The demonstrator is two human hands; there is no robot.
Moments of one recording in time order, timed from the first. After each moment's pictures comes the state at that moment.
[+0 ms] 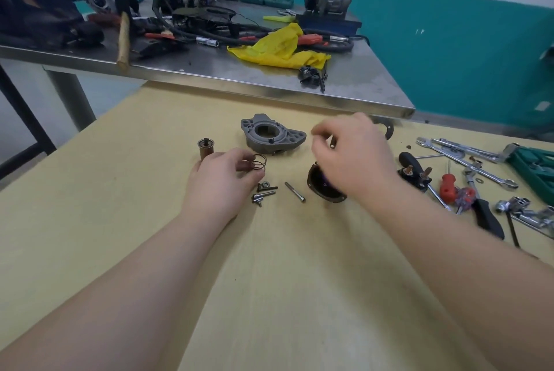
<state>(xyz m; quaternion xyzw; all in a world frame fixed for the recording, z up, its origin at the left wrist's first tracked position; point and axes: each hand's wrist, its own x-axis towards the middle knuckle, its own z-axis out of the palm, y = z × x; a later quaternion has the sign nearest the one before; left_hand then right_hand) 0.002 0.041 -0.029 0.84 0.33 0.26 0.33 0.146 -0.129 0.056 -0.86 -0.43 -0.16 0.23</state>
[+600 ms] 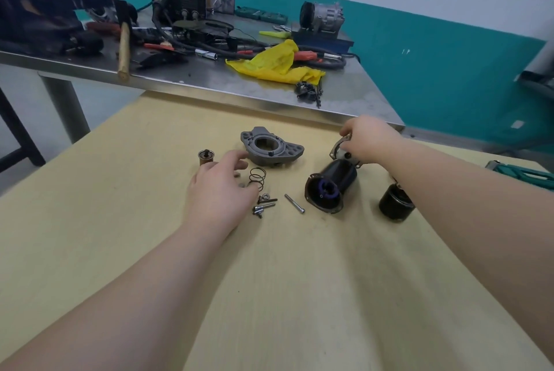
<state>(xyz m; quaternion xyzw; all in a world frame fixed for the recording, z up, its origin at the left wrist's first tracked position) -0.001 0.039 -0.025 0.83 0.34 0.28 0.34 0.253 -0.104 0.080 -0.94 -0.34 0.00 0.02</state>
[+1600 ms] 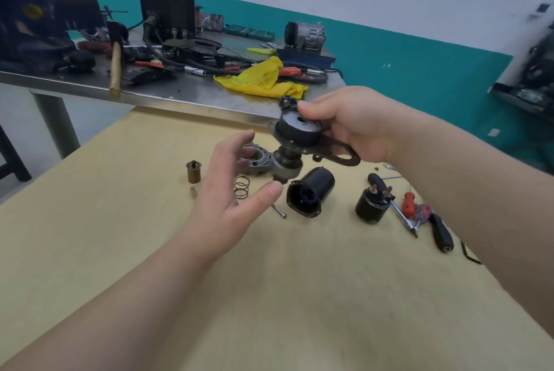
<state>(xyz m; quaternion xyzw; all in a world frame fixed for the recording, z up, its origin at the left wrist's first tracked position) -0.031 -0.016 0.018 0.76 0.03 0.41 0.51 0.144 -0.138 0.179 -0.73 -0.31 0.36 0.49</state>
